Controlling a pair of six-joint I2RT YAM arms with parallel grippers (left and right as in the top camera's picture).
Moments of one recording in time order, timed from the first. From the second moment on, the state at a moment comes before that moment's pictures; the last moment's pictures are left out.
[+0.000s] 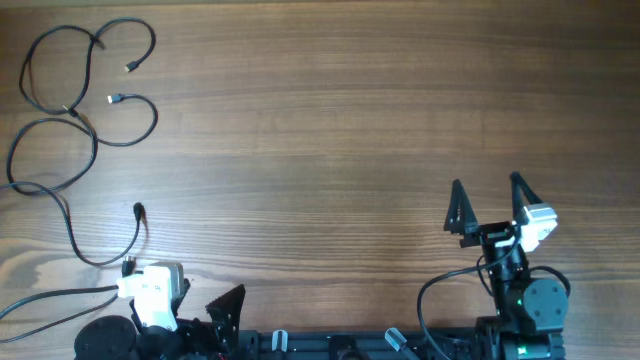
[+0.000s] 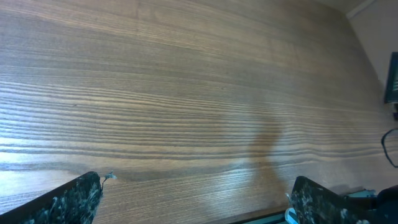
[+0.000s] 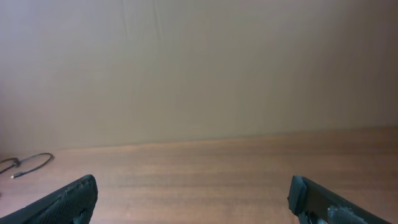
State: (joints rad) left arm -0.12 0.20 0.90 -1.36 0.29 -0.31; right arm 0.06 0.02 0.01 0.14 -0.09 0.17
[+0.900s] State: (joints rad) left arm -0.12 0.20 0.90 -1.36 0.29 -0.31; right arm -0.03 0.02 0.01 0.00 -0.08 -0.02
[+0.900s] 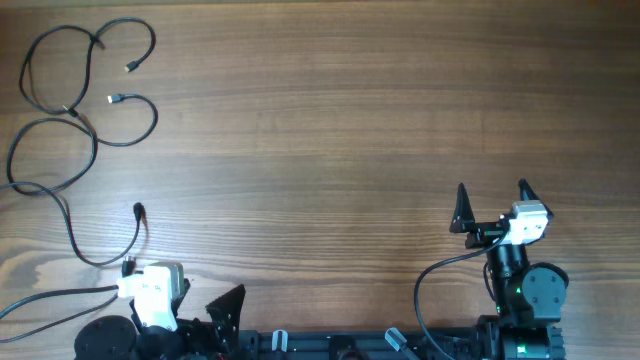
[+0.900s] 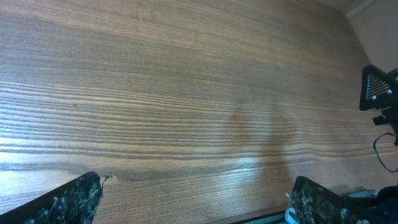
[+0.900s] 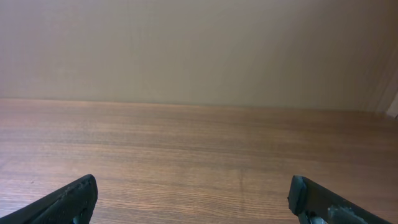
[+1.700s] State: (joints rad) left arm -0.12 0.20 0.90 -1.36 0.29 -0.31; right arm -0.03 0.02 0.01 0.00 -0.08 -0.02
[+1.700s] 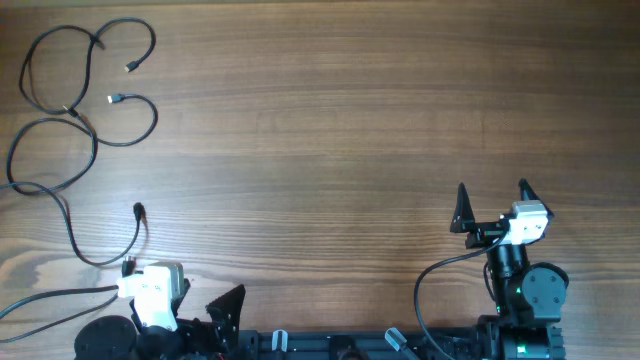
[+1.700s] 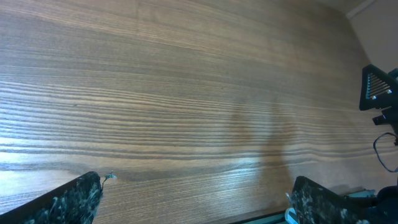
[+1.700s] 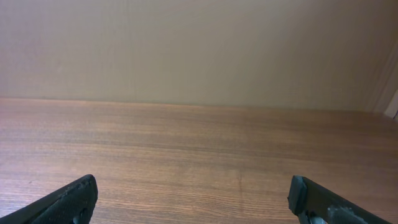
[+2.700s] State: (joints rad) left arm -0.12 0.20 0.90 -1.32 0.29 -0.31; right arm -0.03 0.02 0.01 0.00 -0.08 -0.02
